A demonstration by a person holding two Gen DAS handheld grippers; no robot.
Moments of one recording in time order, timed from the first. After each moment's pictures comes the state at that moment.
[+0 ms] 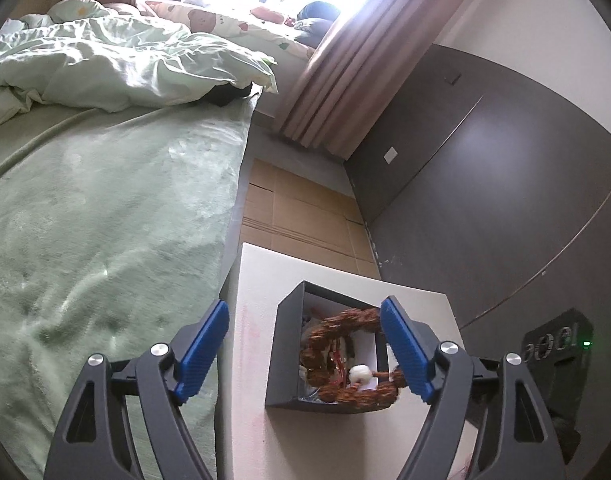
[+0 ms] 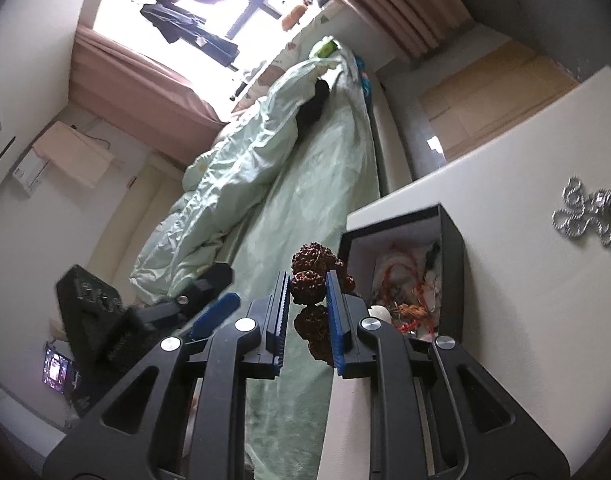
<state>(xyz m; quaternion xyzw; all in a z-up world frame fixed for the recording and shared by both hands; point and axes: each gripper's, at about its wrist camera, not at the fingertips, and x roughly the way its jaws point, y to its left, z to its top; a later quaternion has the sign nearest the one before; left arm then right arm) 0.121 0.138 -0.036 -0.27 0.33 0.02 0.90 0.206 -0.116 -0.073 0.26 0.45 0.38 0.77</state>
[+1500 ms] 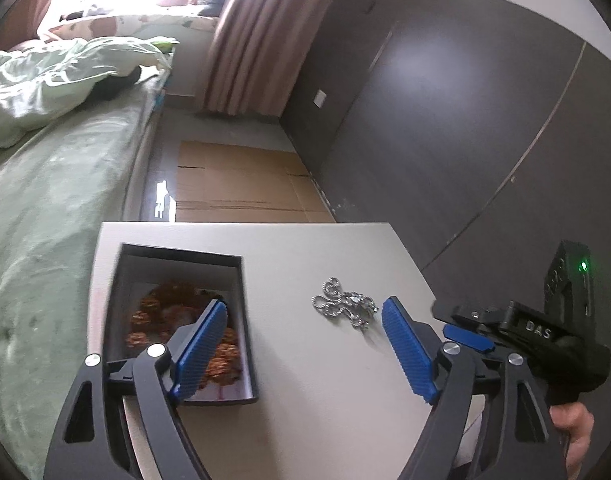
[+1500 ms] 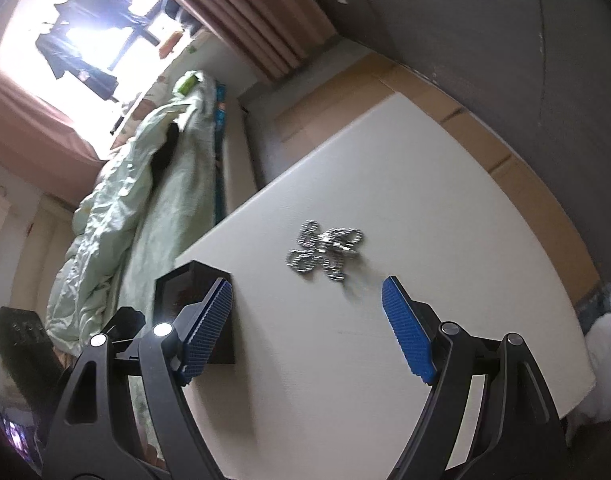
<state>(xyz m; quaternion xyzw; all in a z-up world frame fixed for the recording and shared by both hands) 0.176 -0.009 -0.055 -0.17 0.38 -0.10 0.90 0.227 -0.286 -0.079 0.23 0.50 0.16 0.82</state>
